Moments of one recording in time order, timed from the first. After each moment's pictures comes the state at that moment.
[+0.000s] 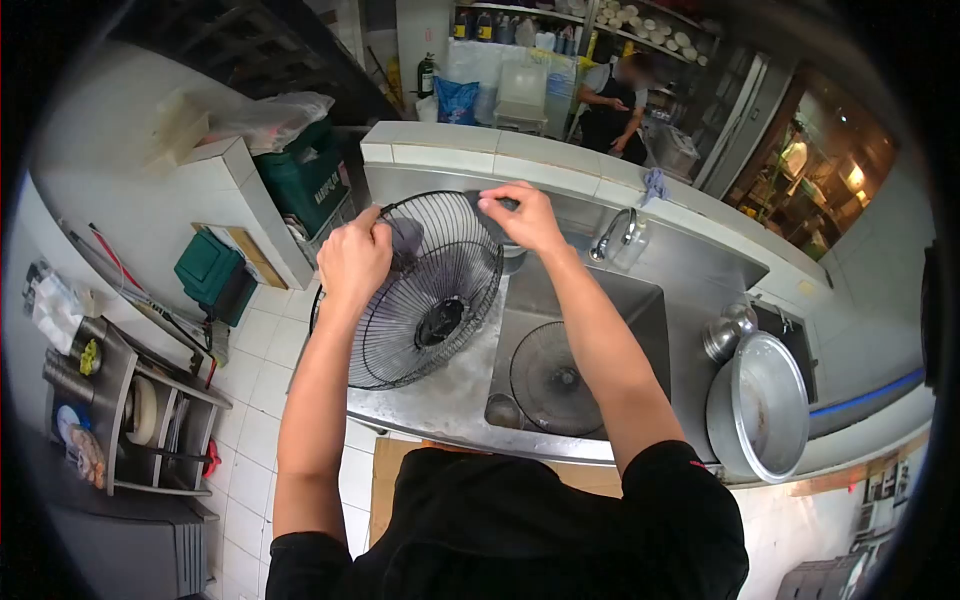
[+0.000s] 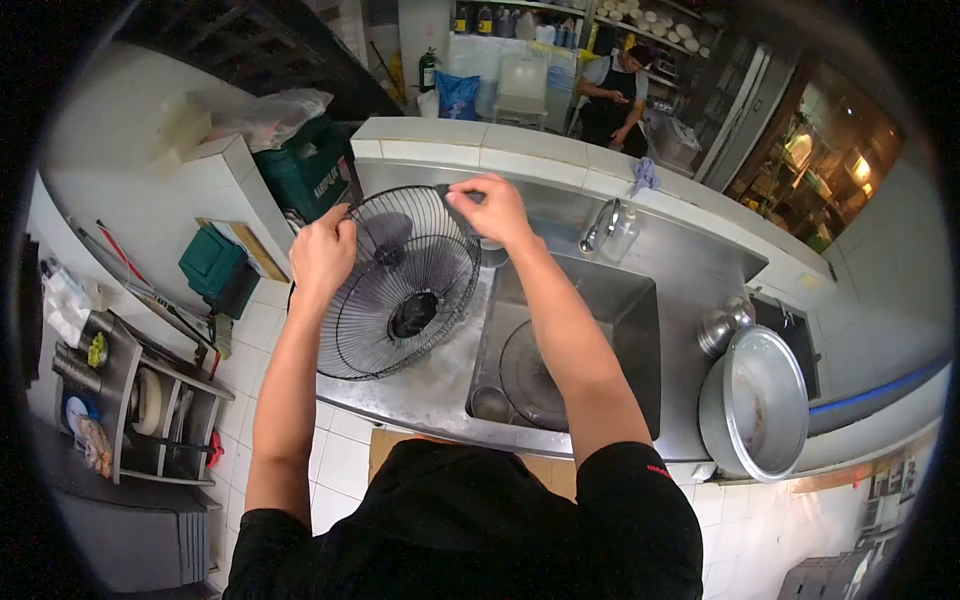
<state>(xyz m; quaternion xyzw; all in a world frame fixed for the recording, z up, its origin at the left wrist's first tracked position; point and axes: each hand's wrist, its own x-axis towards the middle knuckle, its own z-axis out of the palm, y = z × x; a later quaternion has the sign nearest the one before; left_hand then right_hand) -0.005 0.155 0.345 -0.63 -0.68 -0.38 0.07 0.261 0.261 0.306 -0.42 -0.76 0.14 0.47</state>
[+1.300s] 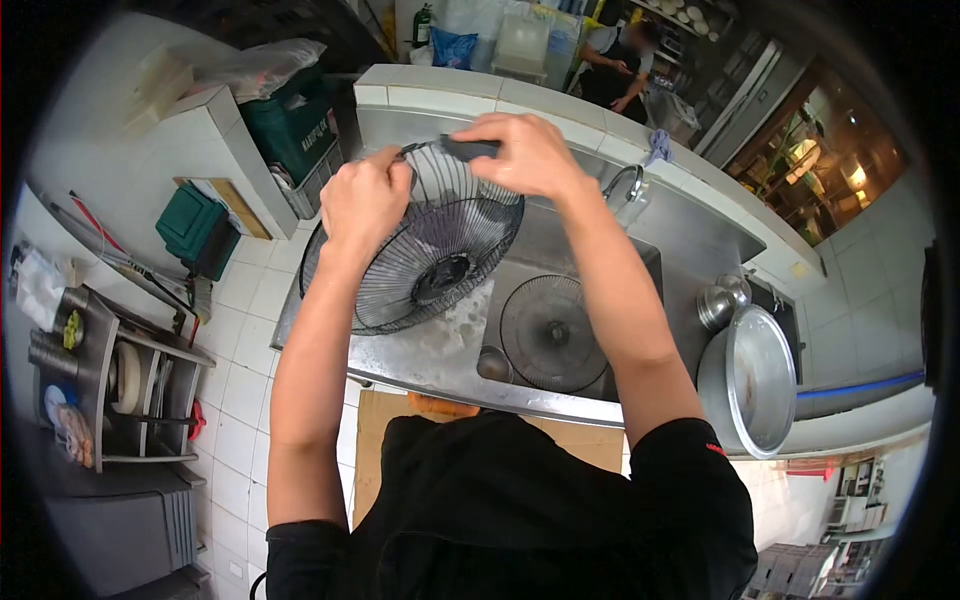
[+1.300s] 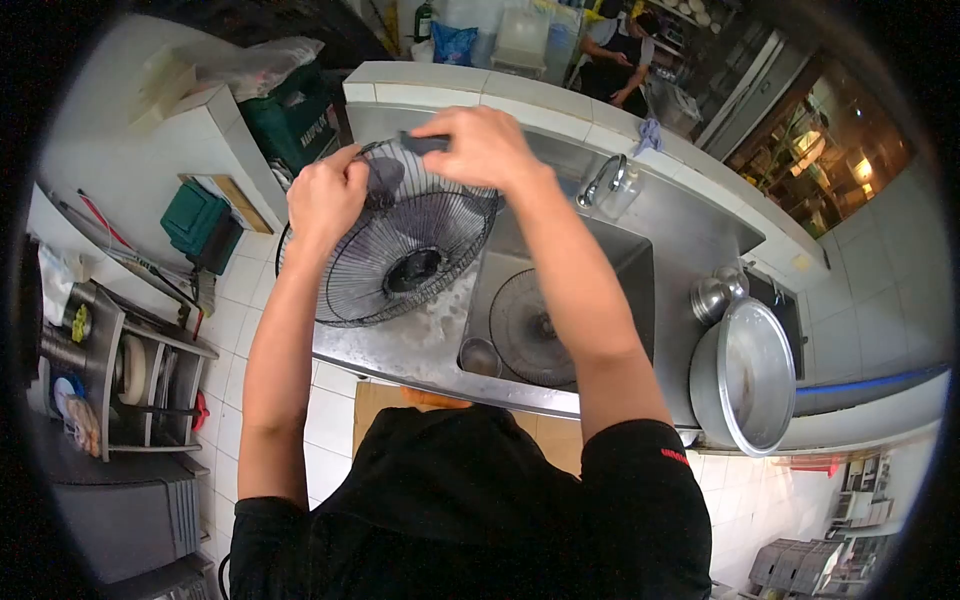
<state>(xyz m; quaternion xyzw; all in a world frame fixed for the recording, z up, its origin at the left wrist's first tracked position) 0.011 0.149 0.340 -0.66 -0.62 -0.42 0.10 0.239 0.207 0.378 -0.38 -0.88 0.02 0.30</state>
